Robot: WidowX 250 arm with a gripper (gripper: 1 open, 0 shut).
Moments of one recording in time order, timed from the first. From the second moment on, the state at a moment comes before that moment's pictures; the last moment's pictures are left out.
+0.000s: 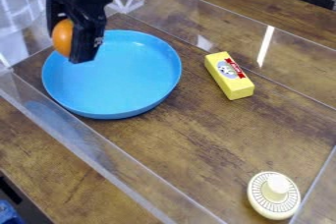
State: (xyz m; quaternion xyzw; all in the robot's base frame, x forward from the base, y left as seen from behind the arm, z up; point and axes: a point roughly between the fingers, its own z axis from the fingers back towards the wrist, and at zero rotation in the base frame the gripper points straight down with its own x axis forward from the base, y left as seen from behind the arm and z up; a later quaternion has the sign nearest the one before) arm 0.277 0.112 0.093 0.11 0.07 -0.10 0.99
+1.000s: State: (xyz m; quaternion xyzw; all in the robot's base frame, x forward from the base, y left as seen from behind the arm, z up) arm 0.278 0.135 0.062 0.11 0.07 -0.10 0.99
